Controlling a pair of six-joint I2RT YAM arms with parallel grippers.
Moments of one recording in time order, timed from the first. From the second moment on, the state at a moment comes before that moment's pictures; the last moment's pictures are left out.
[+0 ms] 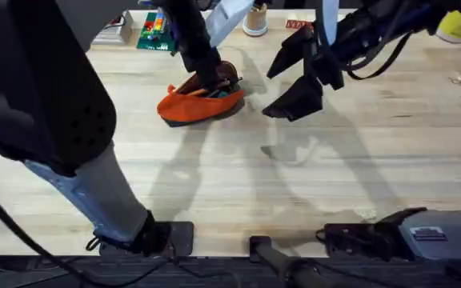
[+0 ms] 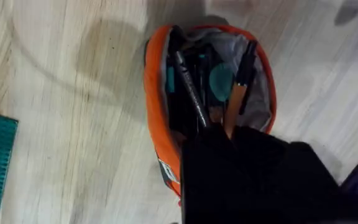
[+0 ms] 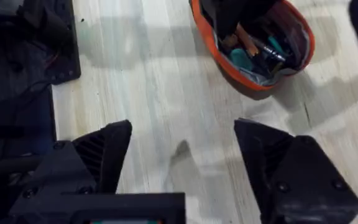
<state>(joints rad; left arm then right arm) -0.28 1.93 1.71 -1.35 0.21 0.93 0.35 1.56 1.42 -1.13 -0.72 -0.81</state>
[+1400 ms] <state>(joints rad) -0.28 1.94 1.80 -1.52 0.21 0.92 0.35 1.56 1.42 -1.13 -0.72 -0.81</state>
